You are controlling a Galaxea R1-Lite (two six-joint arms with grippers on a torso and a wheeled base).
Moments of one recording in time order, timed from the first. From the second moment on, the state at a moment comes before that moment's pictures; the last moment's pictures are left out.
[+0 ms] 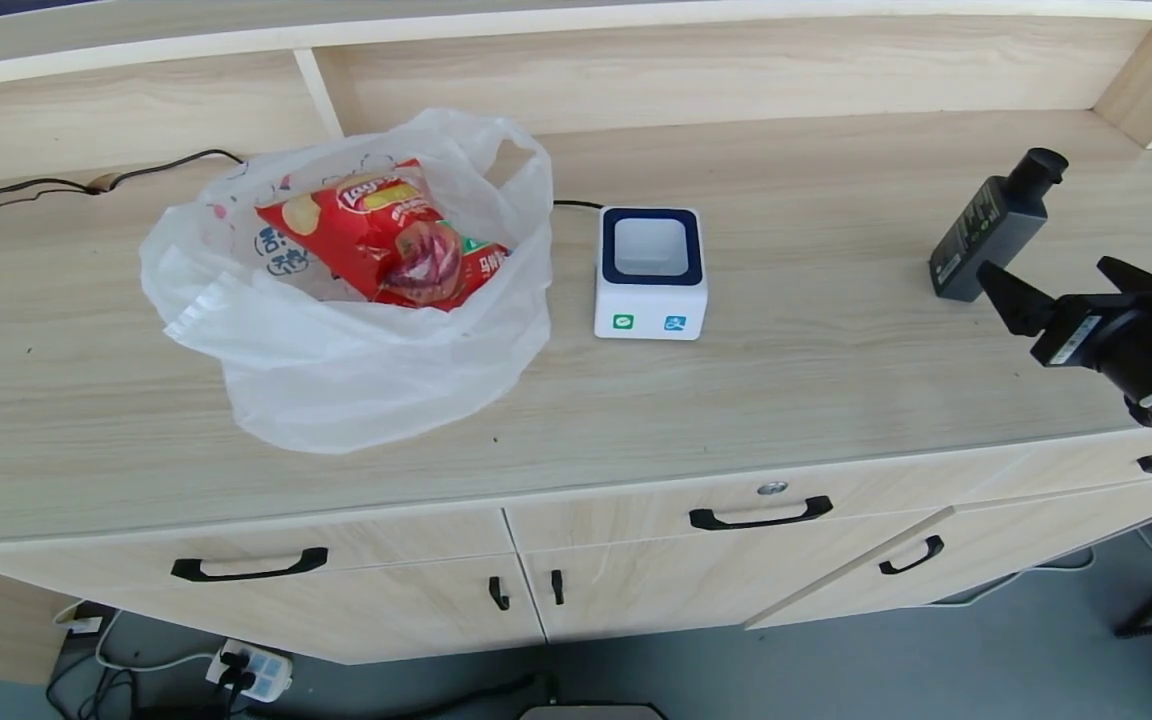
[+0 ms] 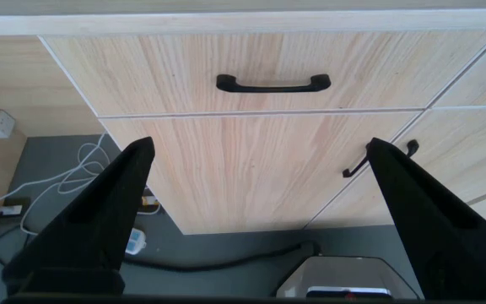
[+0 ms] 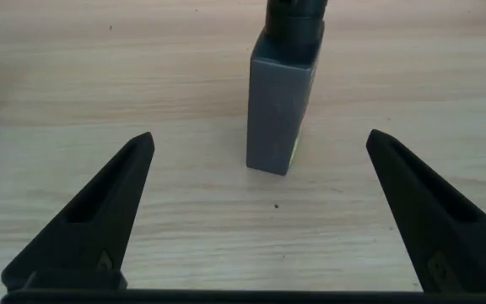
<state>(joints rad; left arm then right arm) 0.00 0.00 0.00 -0.02 0.00 0.03 0.00 1.59 -0.59 -1.25 0.02 -0.05</state>
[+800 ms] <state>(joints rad) 0.00 0.00 0.00 -0.03 0.00 0.03 0.00 1.86 -1.04 -1.16 -0.01 0.08</state>
